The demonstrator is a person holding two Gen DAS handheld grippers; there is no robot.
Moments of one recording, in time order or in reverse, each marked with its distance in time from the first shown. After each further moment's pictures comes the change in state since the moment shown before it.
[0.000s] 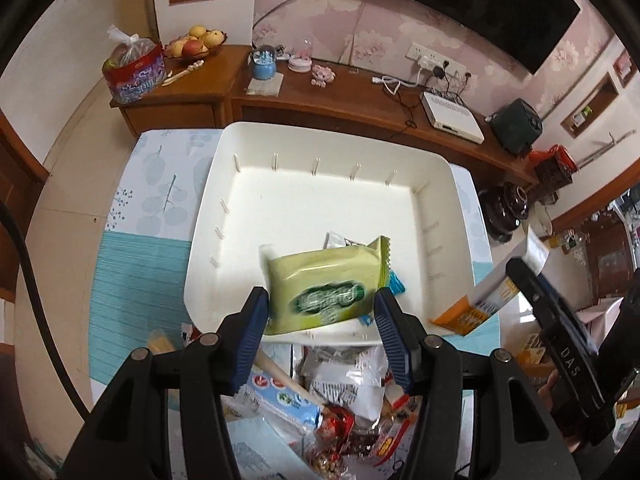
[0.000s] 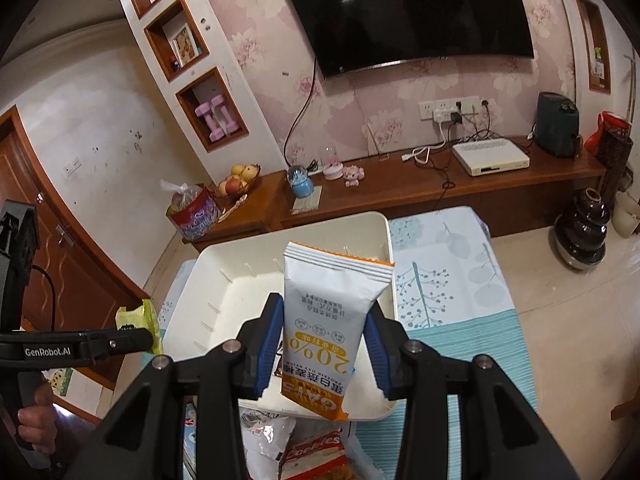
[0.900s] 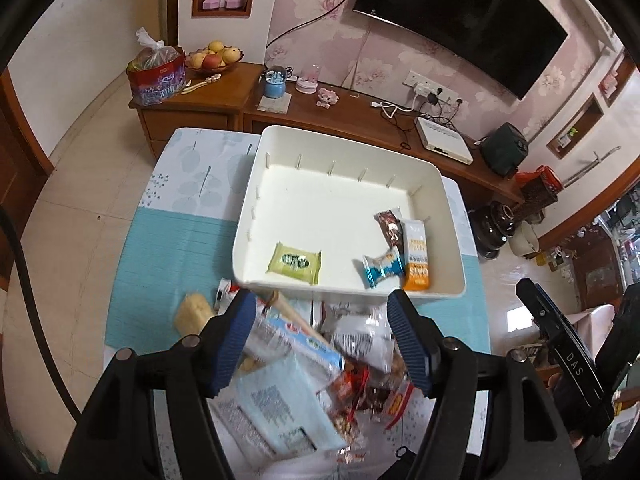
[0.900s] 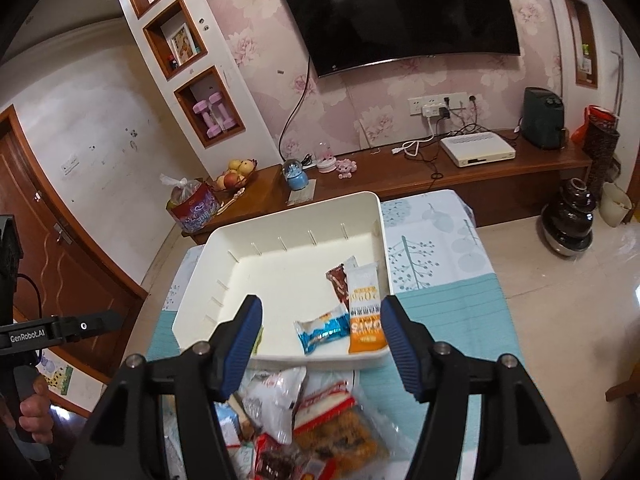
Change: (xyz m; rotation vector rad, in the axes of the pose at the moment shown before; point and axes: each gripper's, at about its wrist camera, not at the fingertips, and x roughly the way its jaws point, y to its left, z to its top) left arm -0.075 0.044 -0.070 -0.033 -0.087 -0.042; right arm -0.069 0.022 -0.039 0.019 -0.022 -0.047
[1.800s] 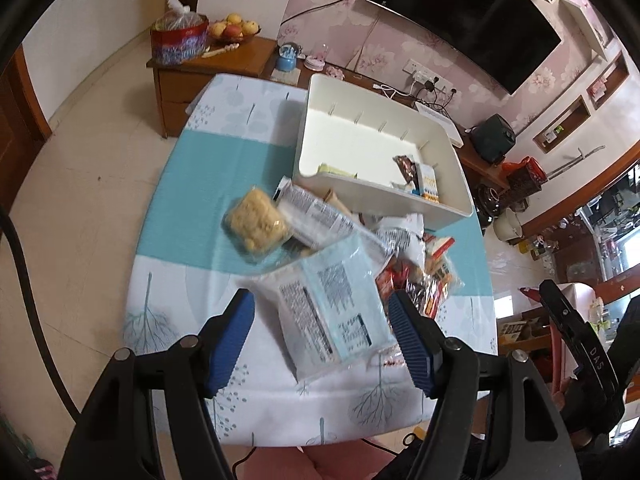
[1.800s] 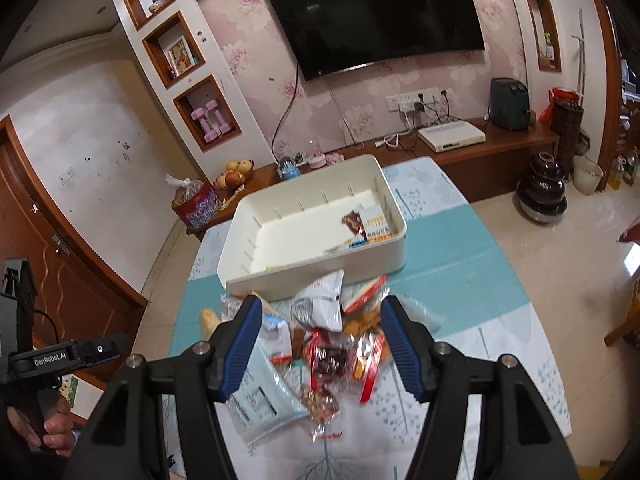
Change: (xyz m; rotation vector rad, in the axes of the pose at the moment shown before) left arm -0.049 0.095 -0.113 -0.052 0.052 -0.081; right arm -0.091 0.059 -0.100 0.083 -0.006 -0.051
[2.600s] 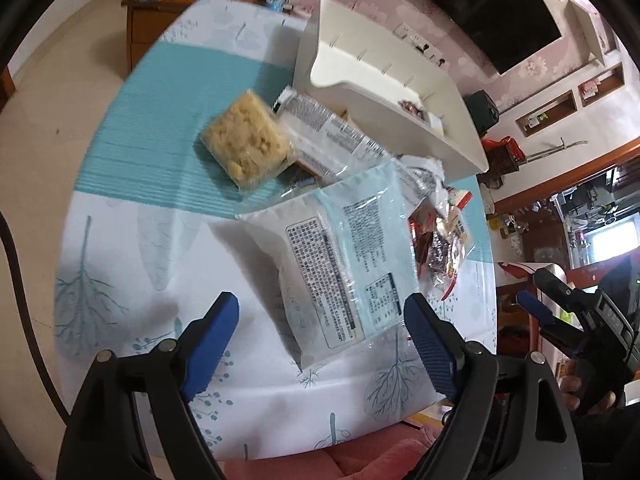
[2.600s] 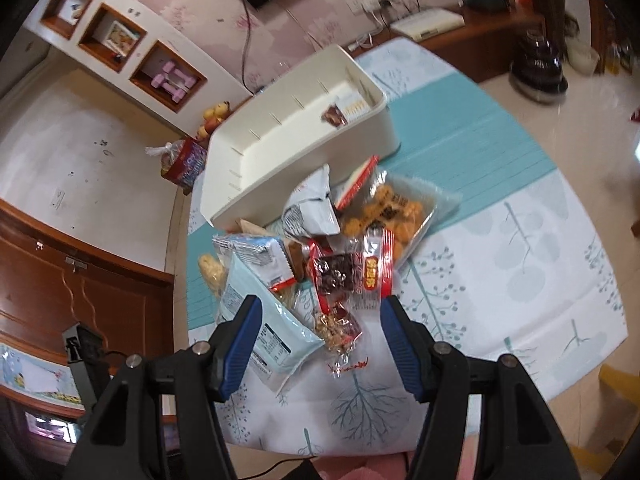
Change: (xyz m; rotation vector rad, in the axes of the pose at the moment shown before) left arm 0.097 0.047 -0.035 -0.042 0.155 -0.153; right arm 0.058 -0.035 -0.038 0.269 0.321 0.068
